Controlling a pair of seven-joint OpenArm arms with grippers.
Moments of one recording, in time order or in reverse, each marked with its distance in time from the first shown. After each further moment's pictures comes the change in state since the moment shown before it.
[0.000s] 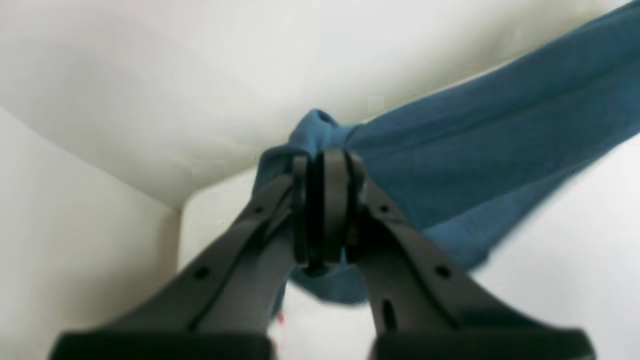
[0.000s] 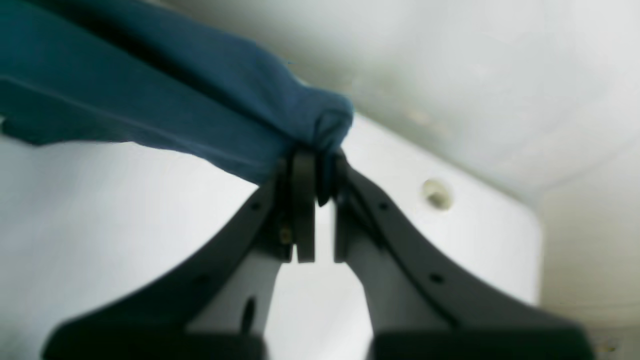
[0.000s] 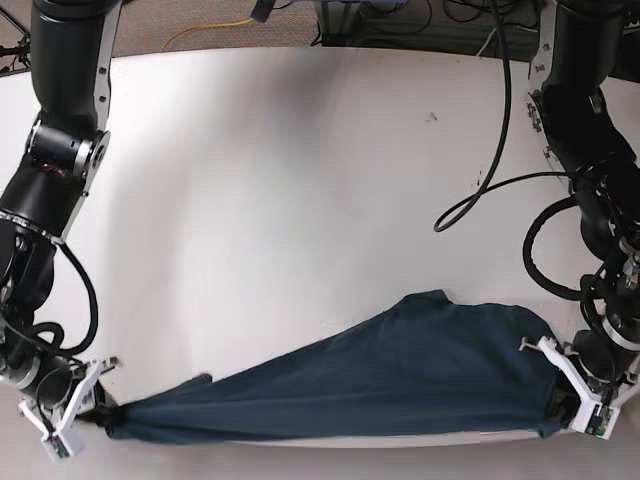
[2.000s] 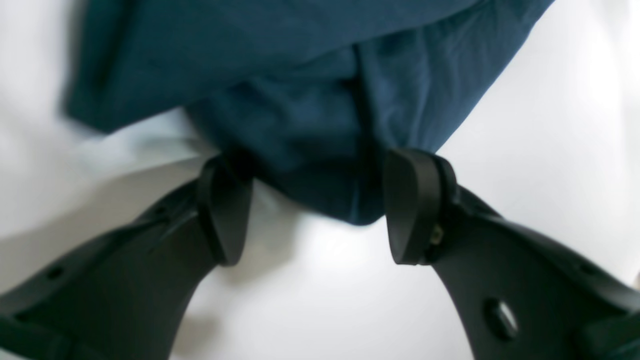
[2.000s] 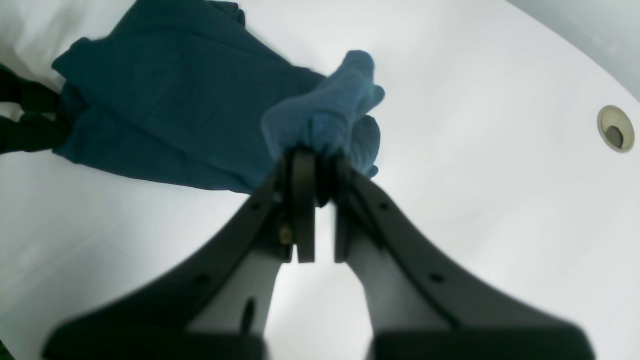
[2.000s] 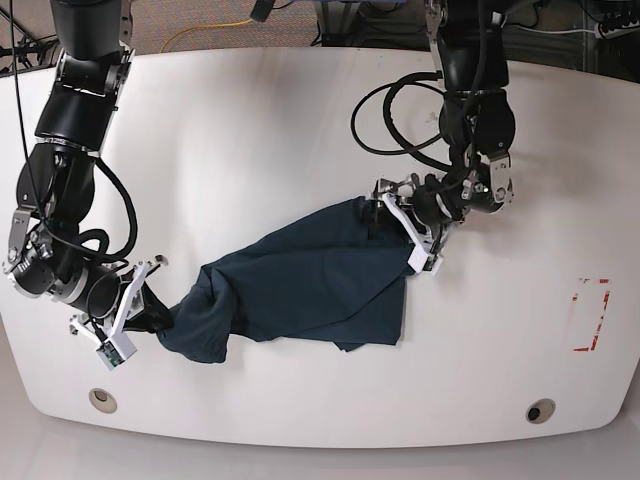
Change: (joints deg) left arm 24.3 22.3 3.5 -28.7 0.9 1.6 -11.1; right arm -20.8 -2.2 0.0 11.4 7.5 0.0 -0.6
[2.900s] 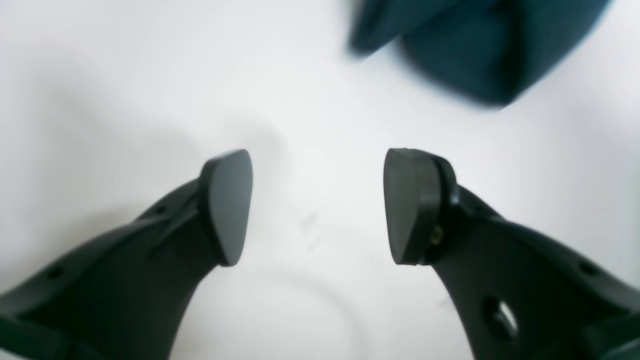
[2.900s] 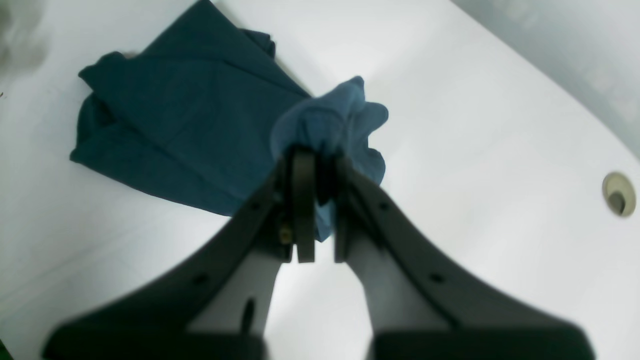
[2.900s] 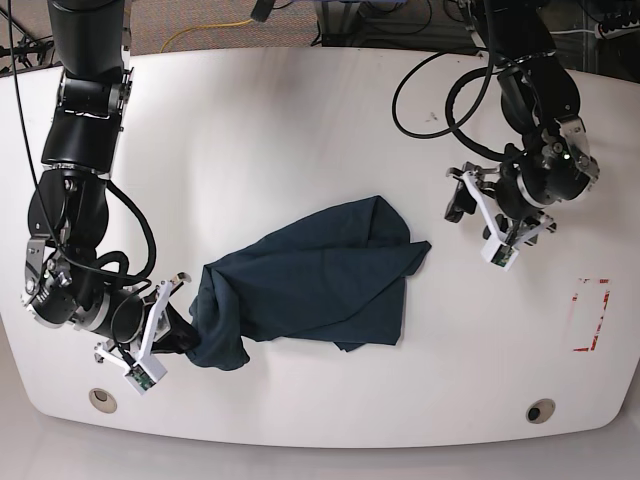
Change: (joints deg) left arm 5.8 -6.4 -10.5 26.7 -0.3 -13.2 16.8; right arm 5.8 -1.2 -7.1 -2.0 0.1 0.0 0.1
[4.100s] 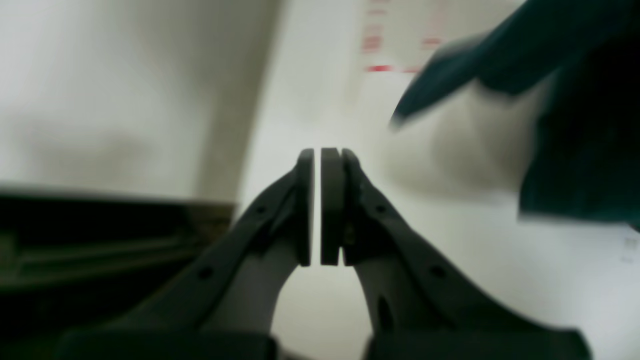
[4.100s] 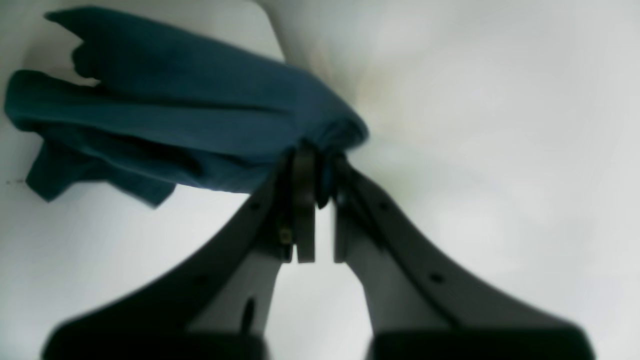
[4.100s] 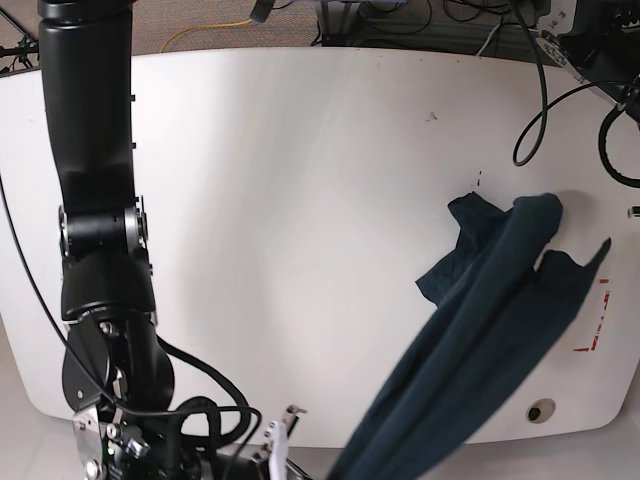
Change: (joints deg) left arm -9.4 -20.7 -28.4 2.1 -0.9 0.0 8.2; right arm 36.6 -11.7 -24.5 -6.8 1.4 0.1 0.1
